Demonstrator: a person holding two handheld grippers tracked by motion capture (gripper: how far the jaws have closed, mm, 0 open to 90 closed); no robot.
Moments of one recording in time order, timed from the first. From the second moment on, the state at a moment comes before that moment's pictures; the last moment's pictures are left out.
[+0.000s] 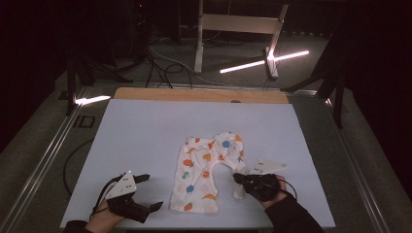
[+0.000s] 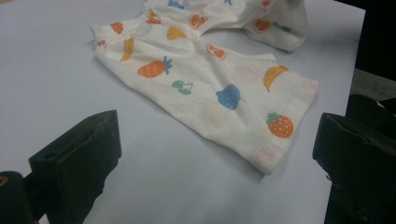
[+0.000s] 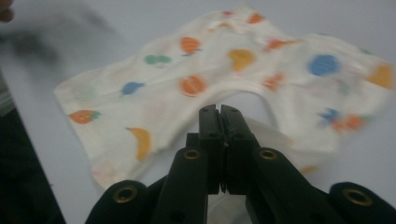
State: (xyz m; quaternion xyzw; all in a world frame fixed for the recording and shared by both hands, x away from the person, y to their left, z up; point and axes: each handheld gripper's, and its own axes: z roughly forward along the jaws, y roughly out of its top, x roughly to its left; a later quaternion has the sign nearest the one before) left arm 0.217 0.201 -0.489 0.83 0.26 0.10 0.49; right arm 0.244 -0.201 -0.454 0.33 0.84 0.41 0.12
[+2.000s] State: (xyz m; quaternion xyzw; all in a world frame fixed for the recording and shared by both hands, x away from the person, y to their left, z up) left arm 0.216 0.200 -0.494 0.83 0.25 0.10 0.49; right arm 0.232 -0.195 -0.508 0.38 0.87 0.30 0.11
